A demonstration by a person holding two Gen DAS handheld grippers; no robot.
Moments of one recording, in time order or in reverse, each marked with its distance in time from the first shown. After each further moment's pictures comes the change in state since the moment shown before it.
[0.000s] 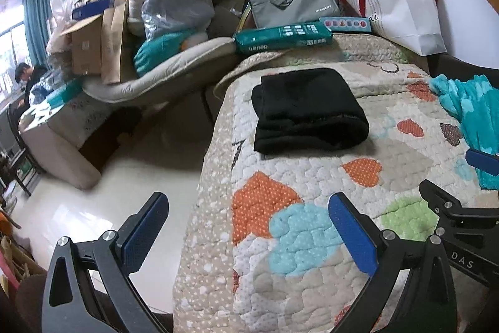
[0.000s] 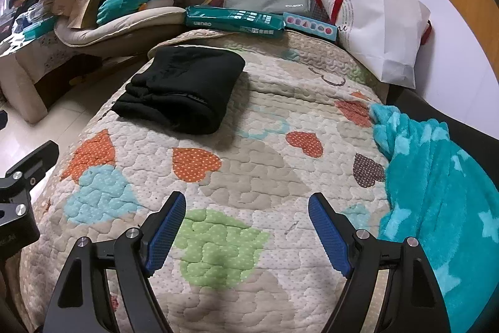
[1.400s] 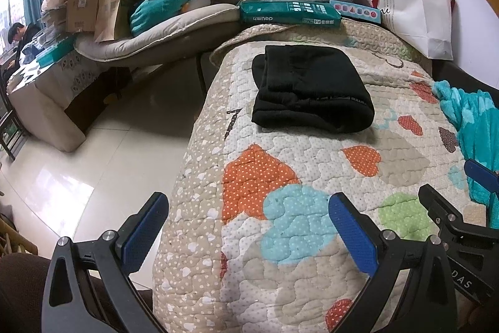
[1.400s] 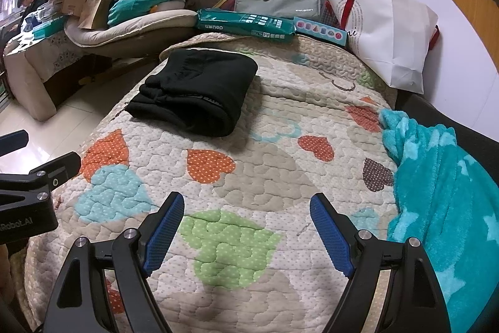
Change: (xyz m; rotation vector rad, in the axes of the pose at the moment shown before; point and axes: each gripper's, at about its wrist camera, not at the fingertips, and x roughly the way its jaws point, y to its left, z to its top) left arm 0.019 0.013 -0.006 -0.105 0.127 -0.070; right arm -0.005 0.010 0.000 -0.016 -0.014 0.028
